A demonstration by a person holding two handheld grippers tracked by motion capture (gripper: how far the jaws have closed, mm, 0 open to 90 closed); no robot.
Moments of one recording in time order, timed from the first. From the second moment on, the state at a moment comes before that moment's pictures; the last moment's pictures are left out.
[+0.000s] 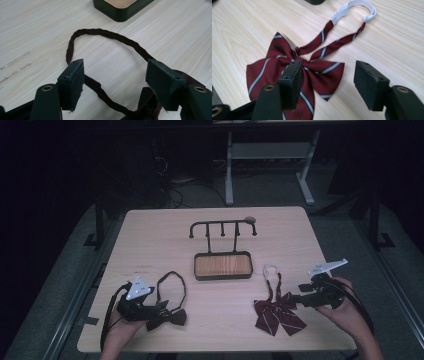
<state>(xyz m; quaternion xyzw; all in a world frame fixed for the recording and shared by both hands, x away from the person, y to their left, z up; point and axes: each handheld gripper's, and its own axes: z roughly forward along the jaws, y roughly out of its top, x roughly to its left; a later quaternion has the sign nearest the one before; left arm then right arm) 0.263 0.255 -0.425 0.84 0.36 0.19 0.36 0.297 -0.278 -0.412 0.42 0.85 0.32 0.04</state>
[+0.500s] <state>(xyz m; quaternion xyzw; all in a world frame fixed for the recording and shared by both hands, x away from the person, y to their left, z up) 0.262 0.259 -0.426 0.84 0.36 0.20 0.36 0.331 -0.255 -0.401 0.42 0.86 0.29 0.03</state>
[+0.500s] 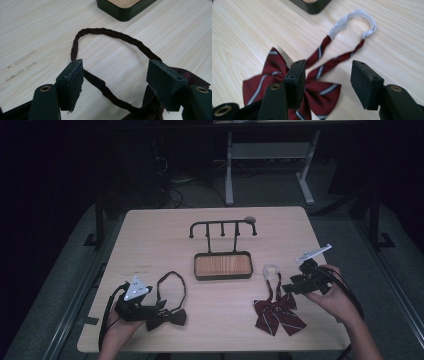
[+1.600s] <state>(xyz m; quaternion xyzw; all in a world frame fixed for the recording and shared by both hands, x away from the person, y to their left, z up) 0.263 0.263 -0.425 0.84 0.36 0.20 0.36 0.407 -0.234 -0.423 0.49 0.85 0.20 0.02</state>
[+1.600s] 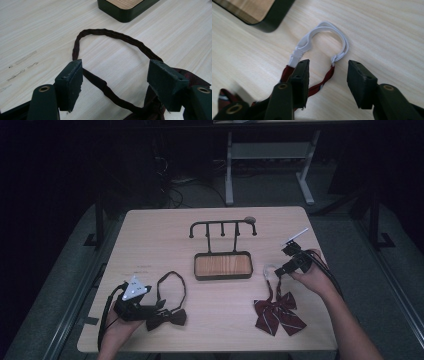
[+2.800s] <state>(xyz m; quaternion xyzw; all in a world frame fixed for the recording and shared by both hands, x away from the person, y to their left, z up) 0.264 0.265 -0.424 0.83 0.37 0.20 0.37 0.413 -0.216 -0.439 0.48 0.87 0.13 0.04</state>
